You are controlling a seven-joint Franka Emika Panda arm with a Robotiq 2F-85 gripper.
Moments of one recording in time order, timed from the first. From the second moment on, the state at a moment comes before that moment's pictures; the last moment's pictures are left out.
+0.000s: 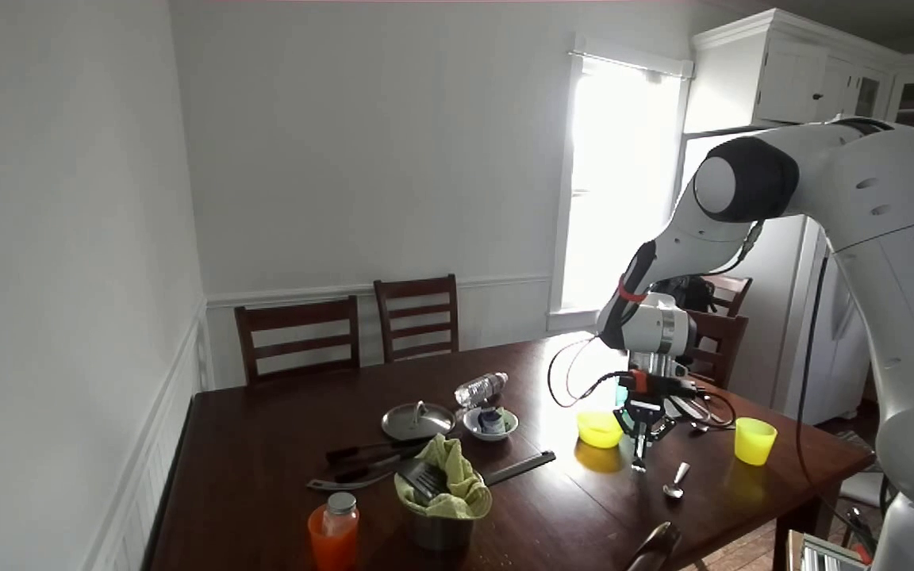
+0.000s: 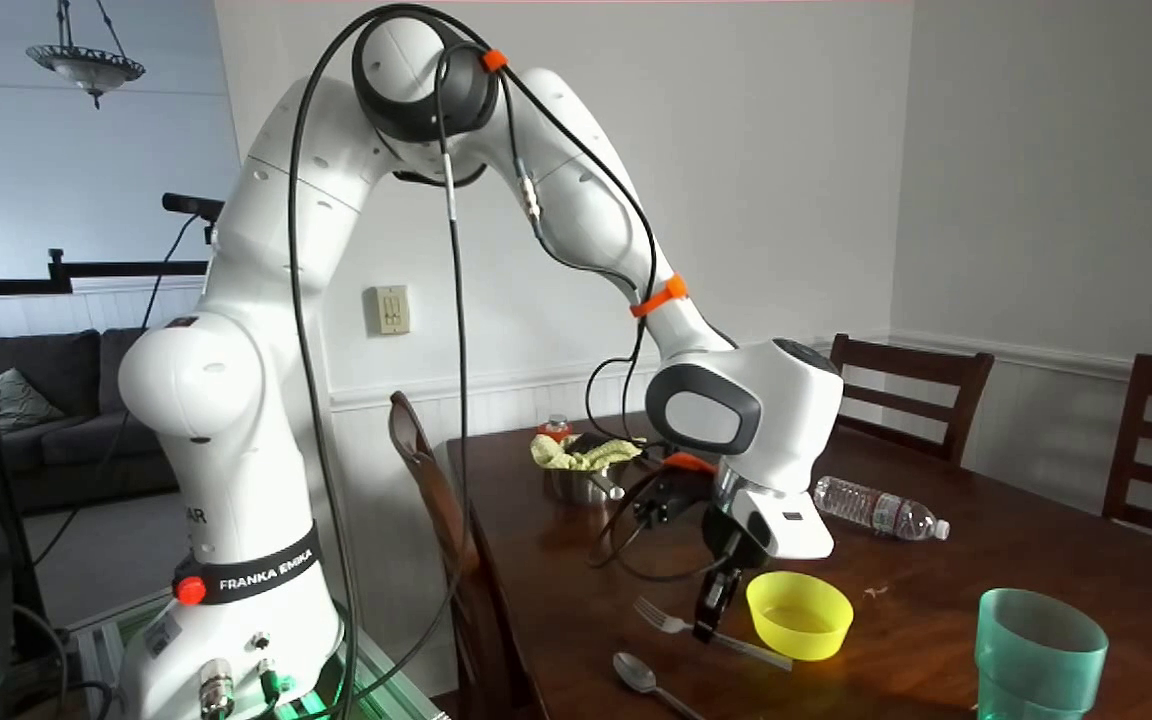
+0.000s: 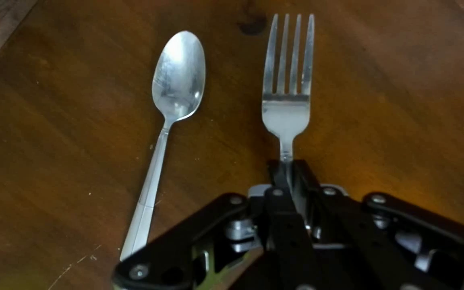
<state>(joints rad) -0.48 0.51 -0.33 -2.15 0.41 2.35 0.21</state>
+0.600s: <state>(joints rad) -0.46 0.44 -0.36 -2.13 0.41 2.31 0.24</state>
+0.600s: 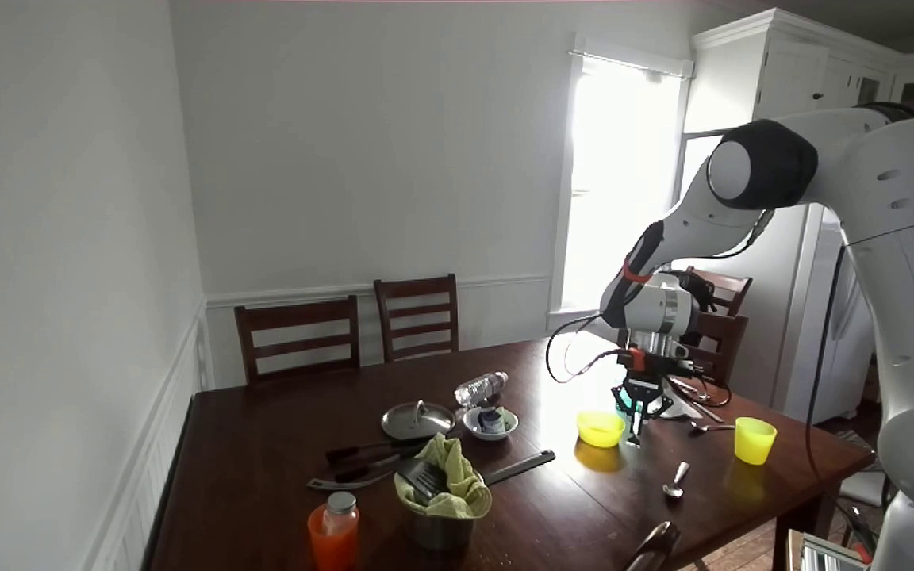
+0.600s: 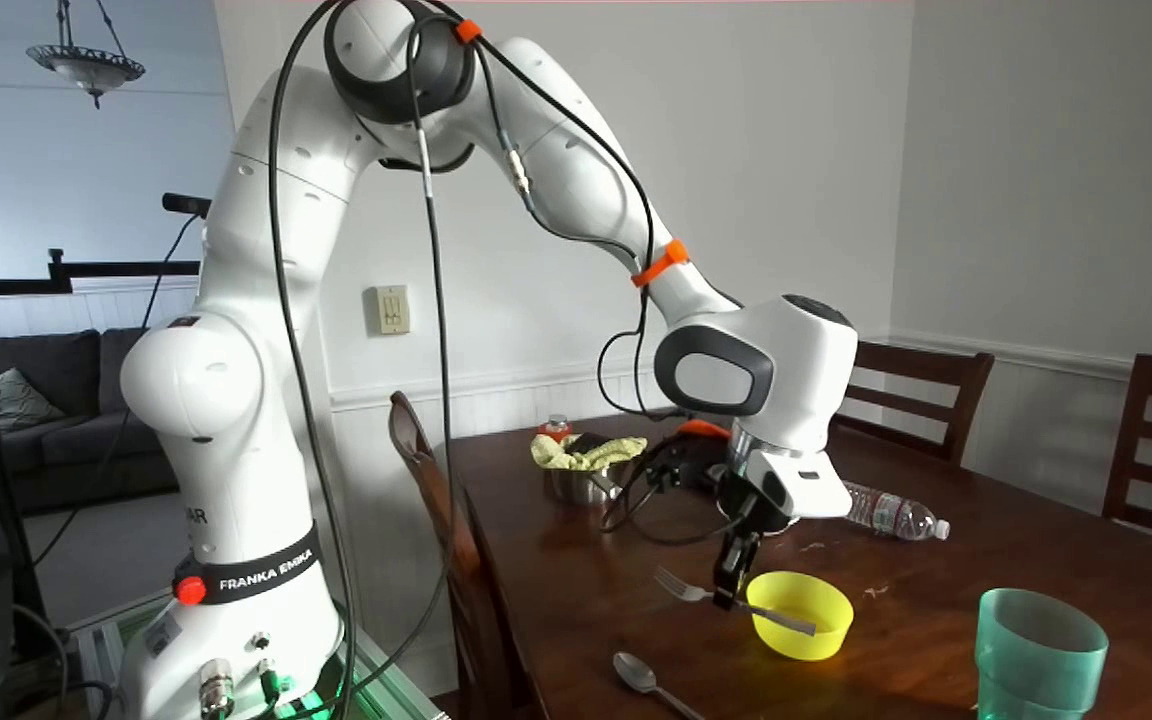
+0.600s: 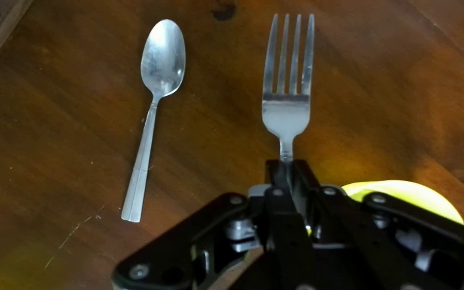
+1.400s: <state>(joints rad) -0.47 0.51 -0.35 -1.94 0.41 2.20 0.25</state>
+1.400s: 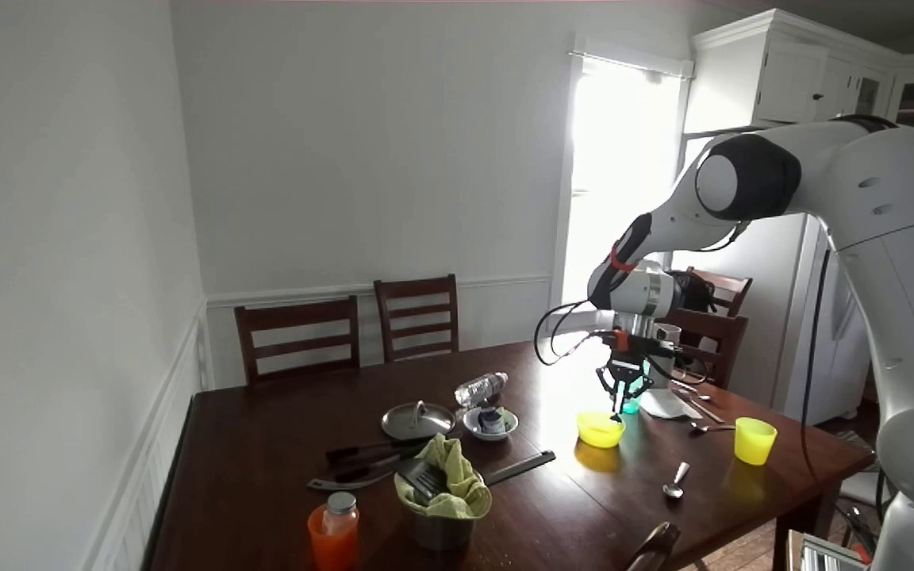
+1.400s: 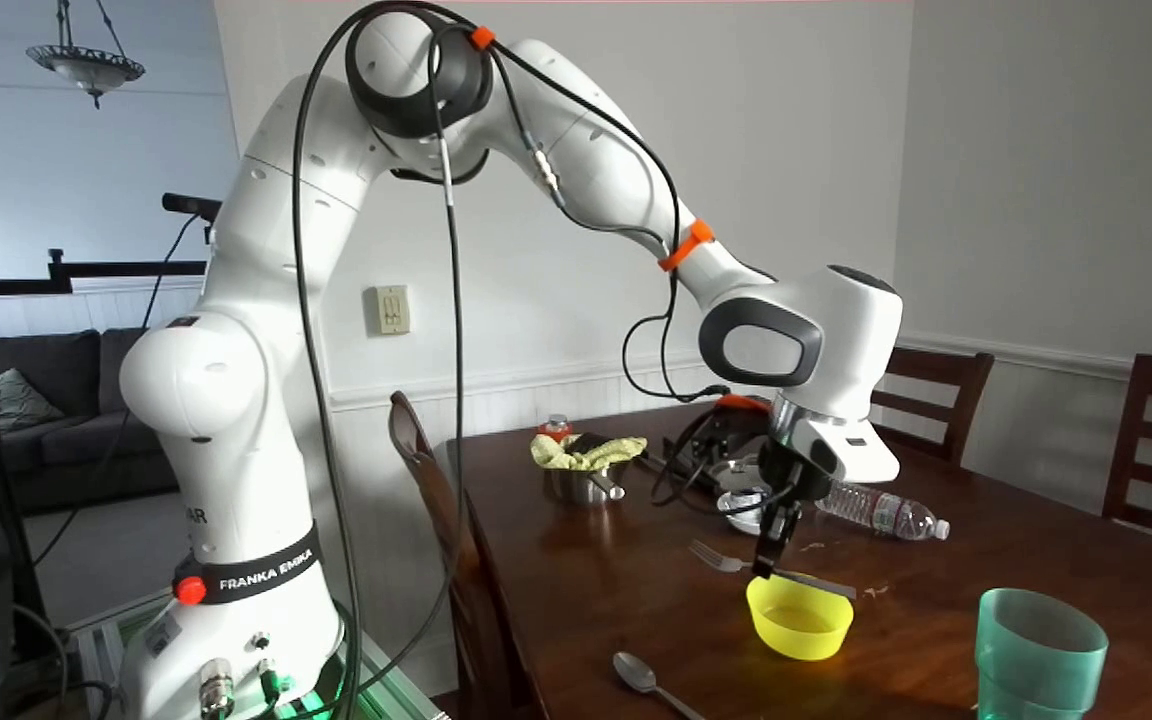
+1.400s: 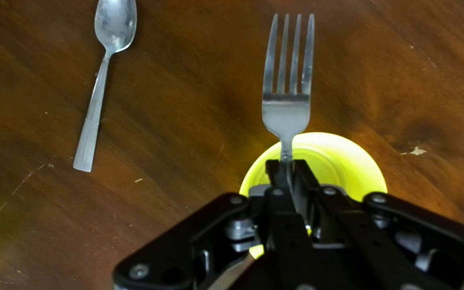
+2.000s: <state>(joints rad) -0.48 0.62 -0.32 -1.82 0.42 2.19 0.25</state>
